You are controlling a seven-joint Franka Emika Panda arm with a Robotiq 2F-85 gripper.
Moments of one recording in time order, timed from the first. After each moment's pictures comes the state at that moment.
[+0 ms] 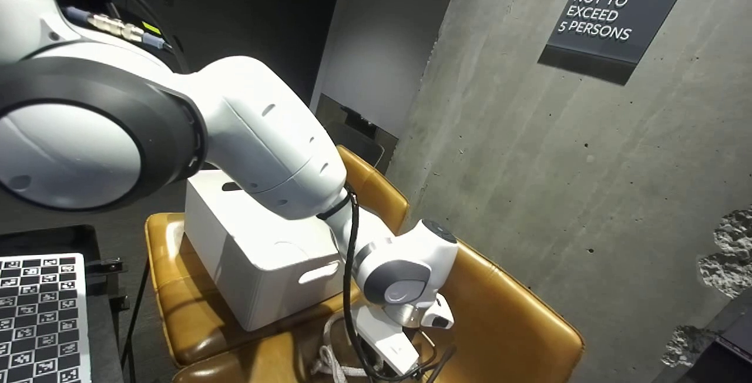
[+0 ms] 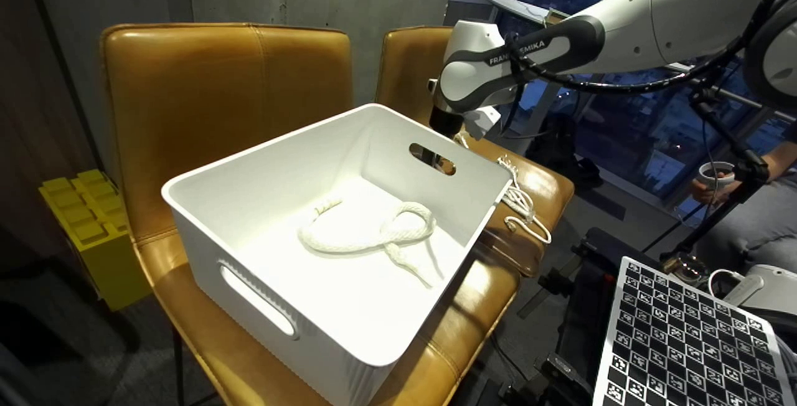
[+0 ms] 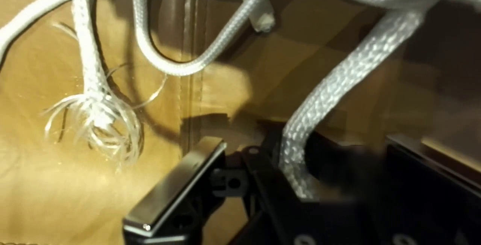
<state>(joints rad) -0.25 1.27 -0.05 -1.00 -0.01 2.25 -0.40</state>
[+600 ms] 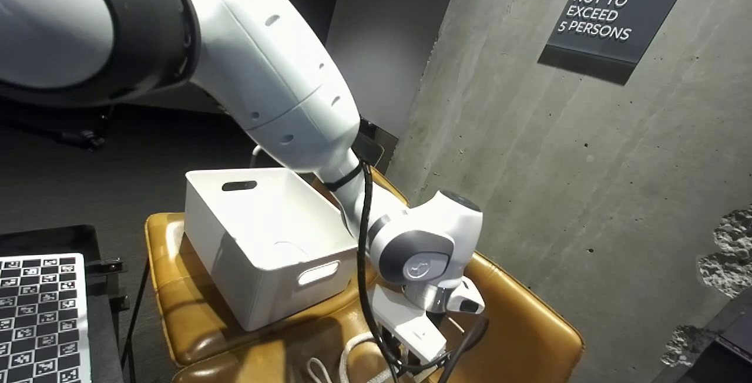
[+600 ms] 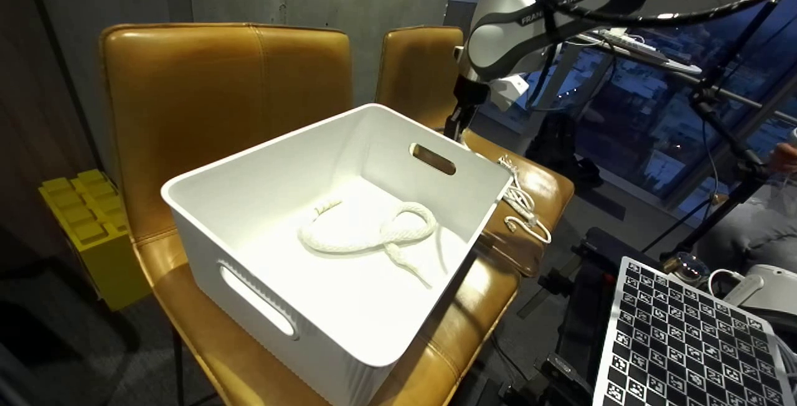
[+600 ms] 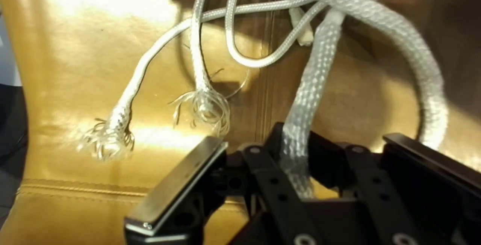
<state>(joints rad) -0.24 1.04 -0.12 -1.24 -0.02 2.32 -0.38</state>
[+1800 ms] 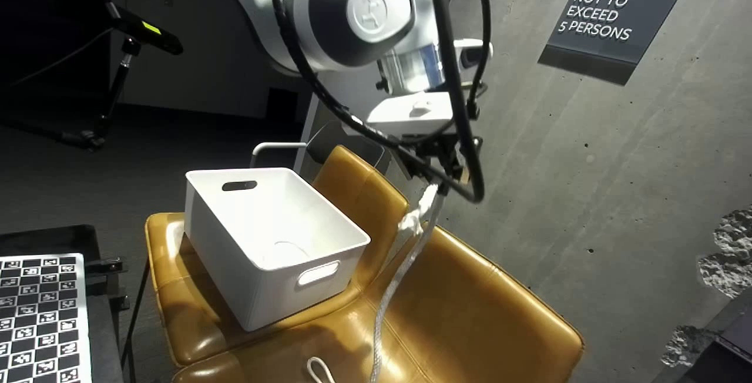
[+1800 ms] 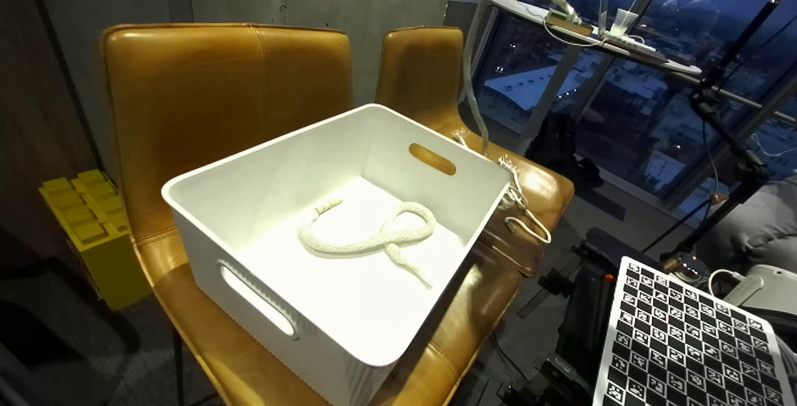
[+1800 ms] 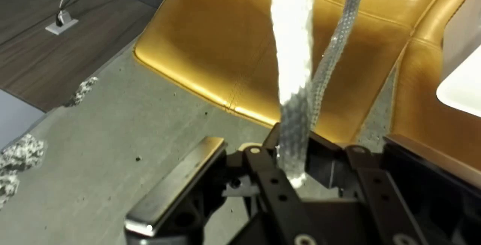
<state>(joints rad) -0.14 0.15 -0.13 -2.01 -0.32 2.80 -0.32</state>
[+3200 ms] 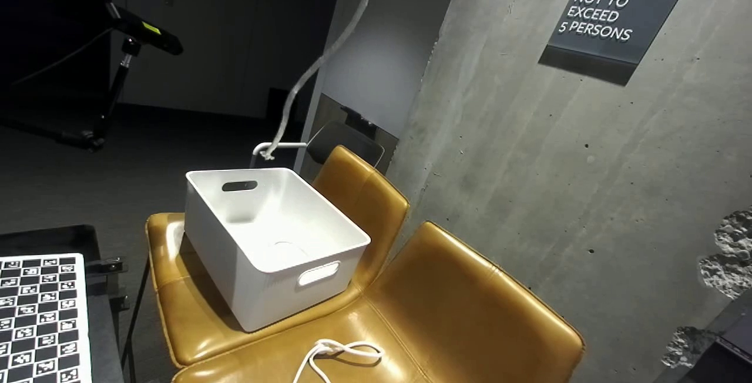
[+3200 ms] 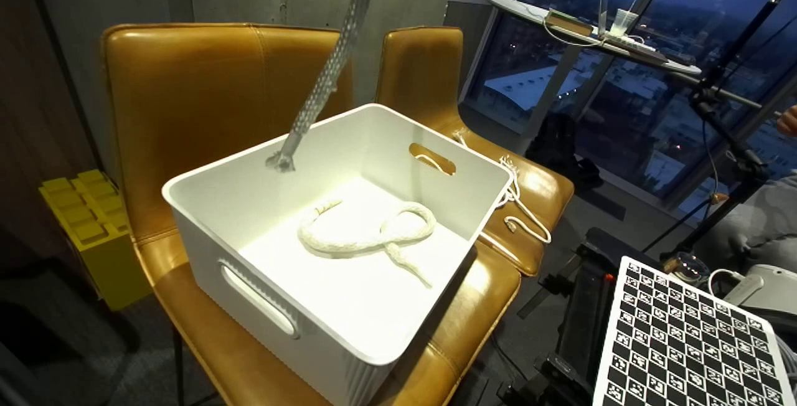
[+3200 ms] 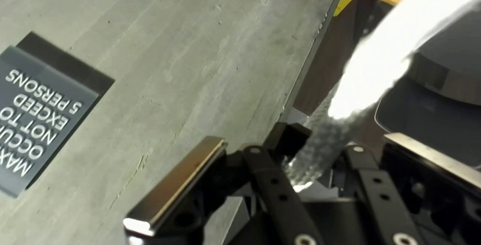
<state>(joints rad) 0.04 -0.07 0.20 -1.64 -0.48 2.34 0.01</state>
